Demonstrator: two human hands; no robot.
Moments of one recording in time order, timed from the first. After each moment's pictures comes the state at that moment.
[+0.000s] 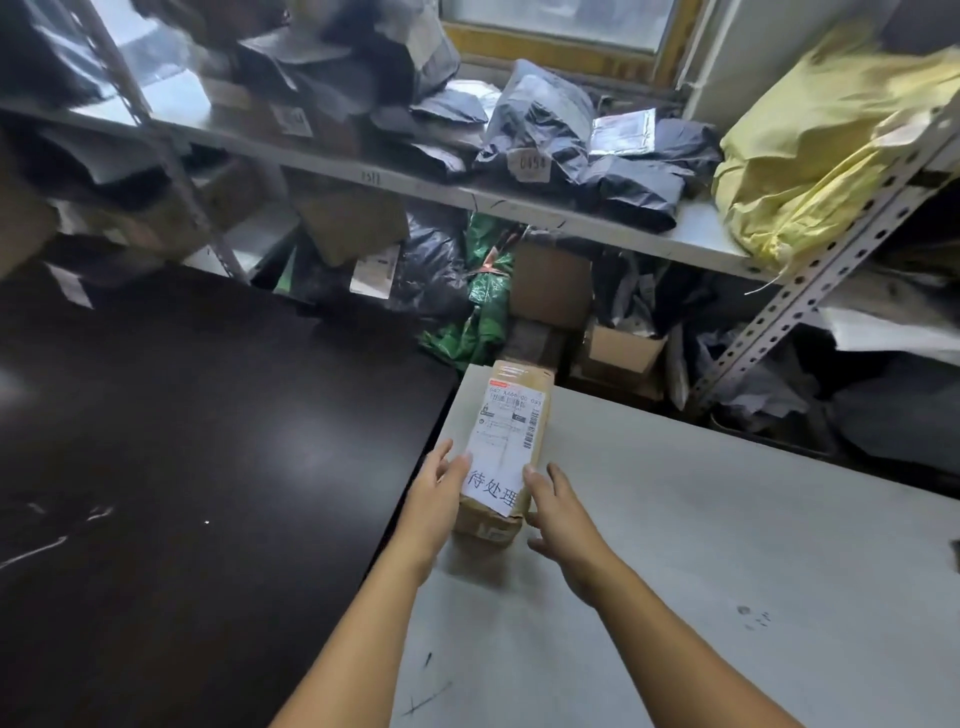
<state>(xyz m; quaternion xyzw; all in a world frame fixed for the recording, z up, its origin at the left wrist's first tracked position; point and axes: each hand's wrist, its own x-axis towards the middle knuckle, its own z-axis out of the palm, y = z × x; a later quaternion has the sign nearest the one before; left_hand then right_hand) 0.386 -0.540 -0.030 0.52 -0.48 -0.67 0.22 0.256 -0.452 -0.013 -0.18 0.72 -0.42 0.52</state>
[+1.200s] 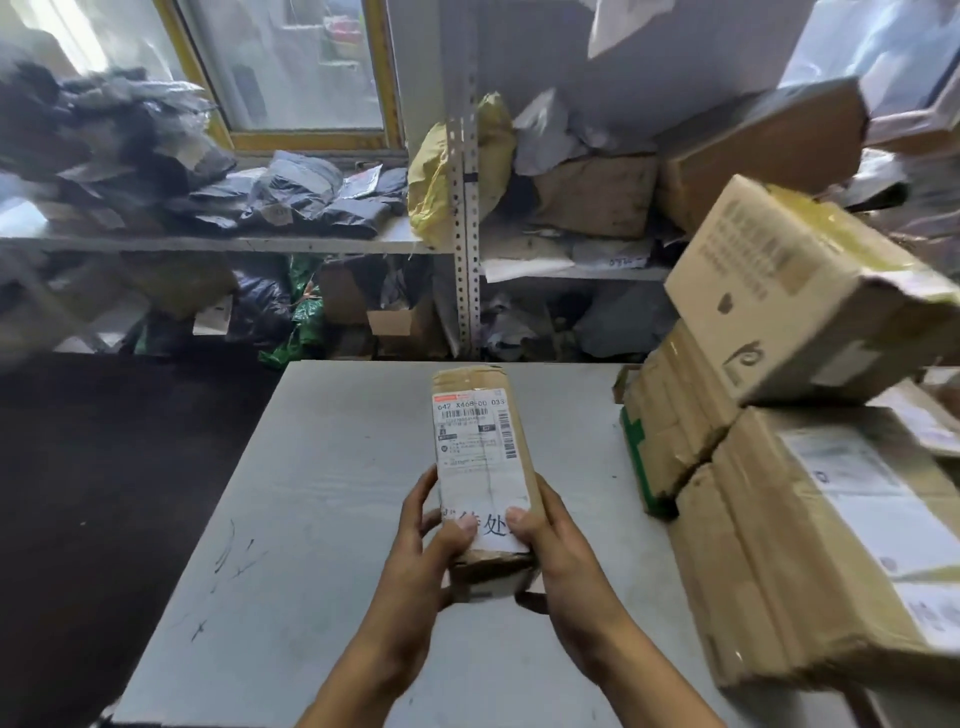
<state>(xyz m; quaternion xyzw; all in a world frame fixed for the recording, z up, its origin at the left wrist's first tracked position) 0.328 -0.127 0.126 0.35 -0.53 -0.75 0.20 0.214 -0.028 0.131 -0.19 0.62 -0.61 0.46</state>
